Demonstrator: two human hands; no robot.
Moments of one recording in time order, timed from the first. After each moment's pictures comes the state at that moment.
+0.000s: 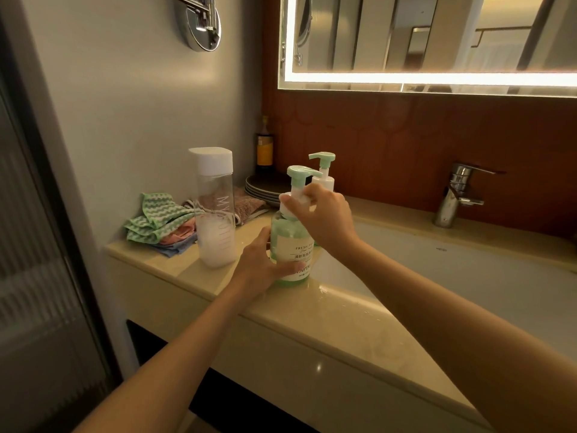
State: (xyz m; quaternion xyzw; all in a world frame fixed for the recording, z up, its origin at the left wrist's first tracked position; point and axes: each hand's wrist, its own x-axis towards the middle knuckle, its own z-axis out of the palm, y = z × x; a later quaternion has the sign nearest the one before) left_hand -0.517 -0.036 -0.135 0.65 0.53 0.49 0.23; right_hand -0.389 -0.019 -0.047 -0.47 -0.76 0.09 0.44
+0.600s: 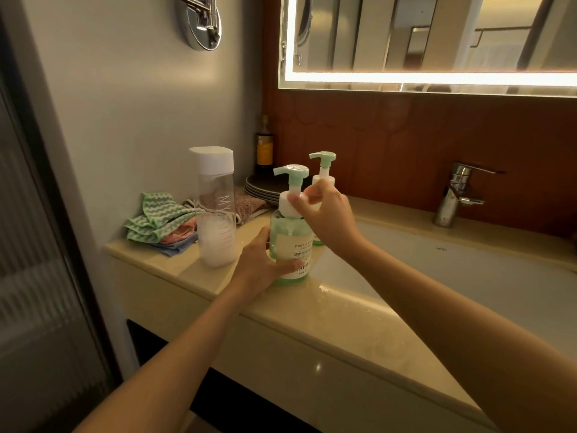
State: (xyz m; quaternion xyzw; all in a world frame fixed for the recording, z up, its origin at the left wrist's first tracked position) left_hand -0.518 -0.034 -0.137 0.64 0.53 0.51 0.22; right_hand -0.385 -0.017 -0.050 -0.45 -0.74 0.13 0.48
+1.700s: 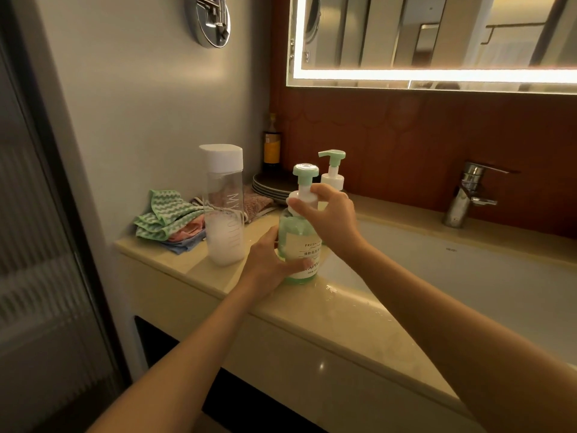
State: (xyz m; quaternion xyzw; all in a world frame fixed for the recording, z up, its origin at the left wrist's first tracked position) left_hand -0.517 -0.036 -0.137 0.64 0.53 0.51 0.23; right_hand -0.395 -0.021 -0.055 -0.44 -0.72 0.19 0.50
